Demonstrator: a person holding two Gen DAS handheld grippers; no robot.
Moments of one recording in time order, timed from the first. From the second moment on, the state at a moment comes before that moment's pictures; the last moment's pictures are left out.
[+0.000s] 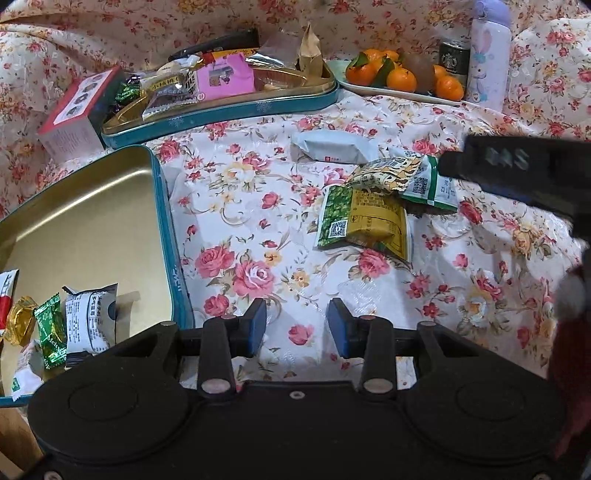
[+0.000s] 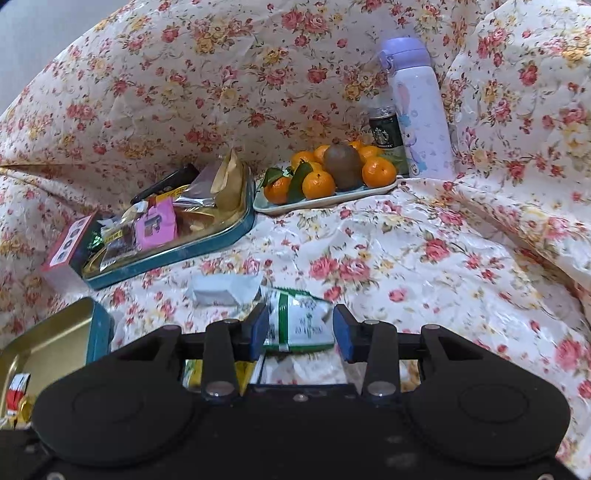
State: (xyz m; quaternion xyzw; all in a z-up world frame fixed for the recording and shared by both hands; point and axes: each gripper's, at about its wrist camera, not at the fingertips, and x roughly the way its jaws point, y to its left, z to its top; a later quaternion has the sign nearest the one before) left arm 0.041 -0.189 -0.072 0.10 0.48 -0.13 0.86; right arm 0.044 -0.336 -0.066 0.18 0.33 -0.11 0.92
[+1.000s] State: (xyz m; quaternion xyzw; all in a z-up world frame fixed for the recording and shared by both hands) left arm 0.054 -0.181 -0.052 0.06 0.47 -0.15 0.87; right arm 0.037 -0.298 -0.089 0.00 0.32 -0.13 0.94
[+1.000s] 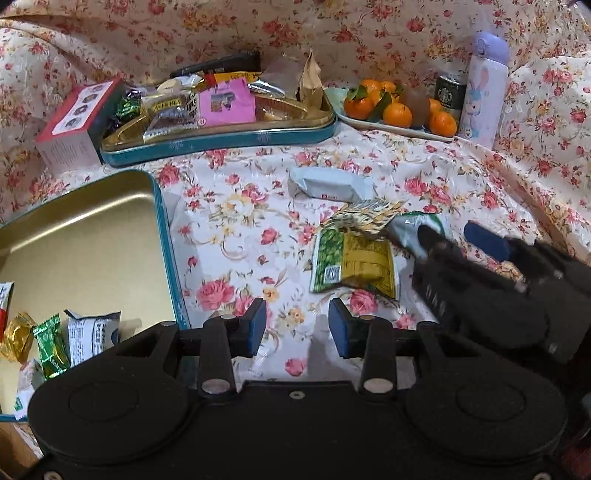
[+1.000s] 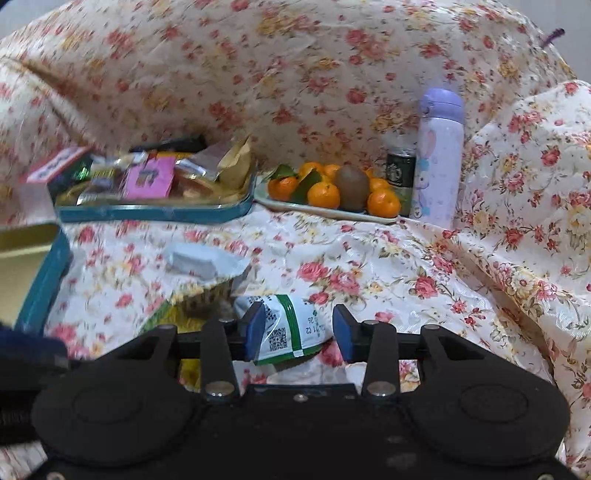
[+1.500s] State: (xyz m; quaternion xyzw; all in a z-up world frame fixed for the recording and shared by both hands) left arm 0.052 -0.178 -0.051 0.06 0.47 -0.15 0.87; right arm 0.056 -0.320 -0.104 0.04 0.33 -0.08 0.94
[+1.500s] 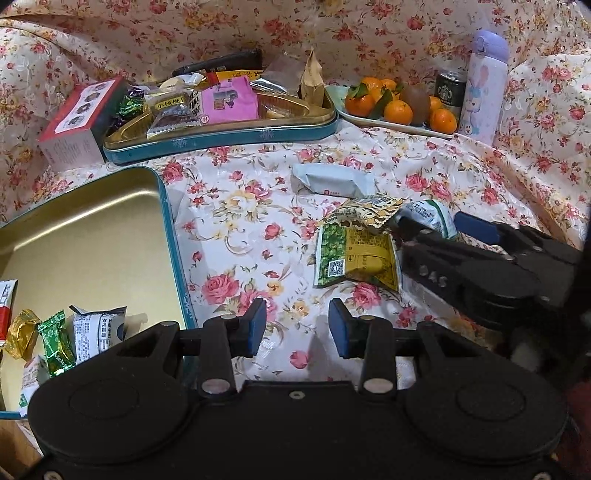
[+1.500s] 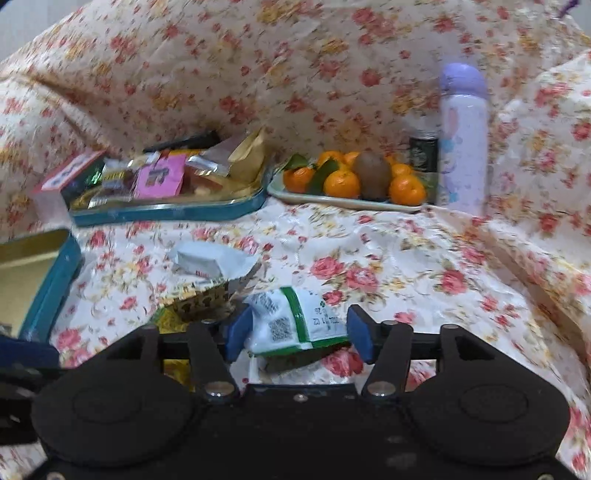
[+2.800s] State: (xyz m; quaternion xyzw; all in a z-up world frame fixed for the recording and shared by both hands) left arm 0.119 -0.222 -0.054 0.05 0.52 -0.15 0.84; right arm 0.047 -0.338 -0.116 0.13 0.28 -0.06 0.95
